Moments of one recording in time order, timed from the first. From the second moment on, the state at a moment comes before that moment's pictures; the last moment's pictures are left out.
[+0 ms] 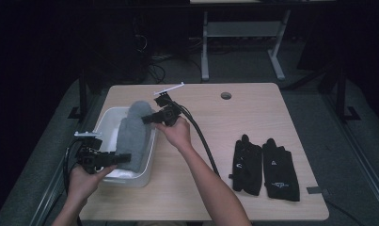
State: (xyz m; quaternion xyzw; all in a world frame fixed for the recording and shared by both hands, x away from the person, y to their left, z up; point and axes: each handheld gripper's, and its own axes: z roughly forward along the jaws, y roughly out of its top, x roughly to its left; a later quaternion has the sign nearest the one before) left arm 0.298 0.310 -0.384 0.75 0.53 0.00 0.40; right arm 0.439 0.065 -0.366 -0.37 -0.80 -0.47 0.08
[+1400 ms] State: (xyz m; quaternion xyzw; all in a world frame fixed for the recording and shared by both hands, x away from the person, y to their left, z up) left arm 0.299 0.301 -0.381 0.75 0.53 0.02 0.38; right arm 0.435 0.052 -0.358 -0.36 -0.81 -0.47 0.02
